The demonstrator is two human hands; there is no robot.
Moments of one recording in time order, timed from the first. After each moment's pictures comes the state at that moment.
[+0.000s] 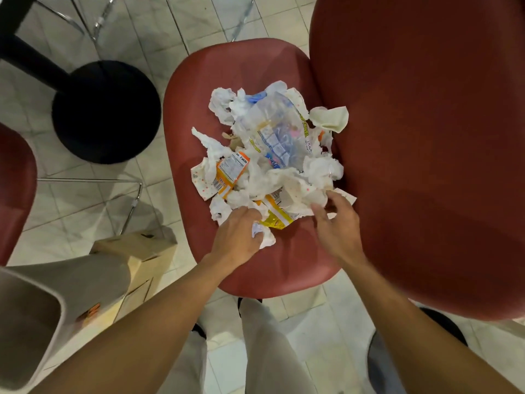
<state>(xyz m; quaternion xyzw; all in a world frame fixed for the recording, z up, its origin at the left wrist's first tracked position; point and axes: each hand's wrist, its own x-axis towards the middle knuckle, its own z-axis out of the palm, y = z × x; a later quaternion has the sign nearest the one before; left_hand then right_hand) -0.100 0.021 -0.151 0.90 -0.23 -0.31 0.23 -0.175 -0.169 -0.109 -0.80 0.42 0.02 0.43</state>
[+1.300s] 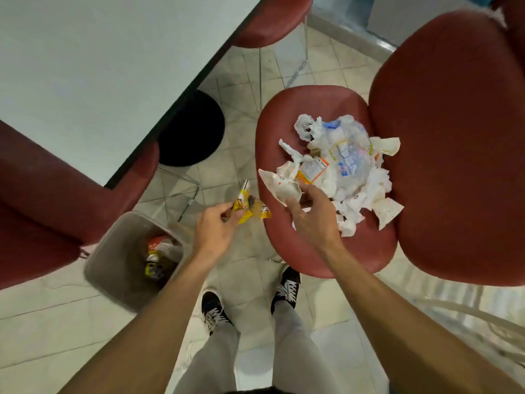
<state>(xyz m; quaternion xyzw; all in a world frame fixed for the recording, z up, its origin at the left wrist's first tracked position) -0.080 0.257 -0.047 0.89 0.00 -0.17 0.41 -0.133 0.068 0.009 -0.83 0.29 0.00 0.48</state>
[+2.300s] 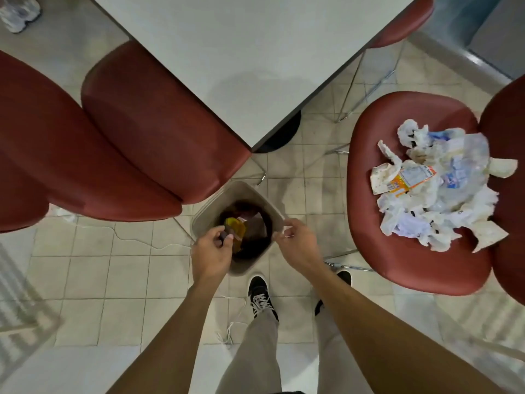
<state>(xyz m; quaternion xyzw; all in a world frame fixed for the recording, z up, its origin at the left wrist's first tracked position) -0.152 0.513 -0.070 0.86 0.26 -0.12 0.42 -0.141 0.328 -0.049 -0.81 0.25 0.24 0.47</state>
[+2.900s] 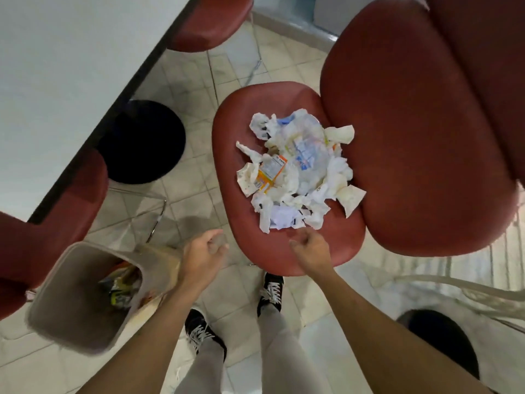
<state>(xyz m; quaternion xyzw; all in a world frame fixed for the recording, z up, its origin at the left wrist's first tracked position) -0.121 0.234 -0.078 0.87 -0.03 -0.28 0.40 -0.210 0.013 -0.057 -0.76 0.47 0.13 0.43</state>
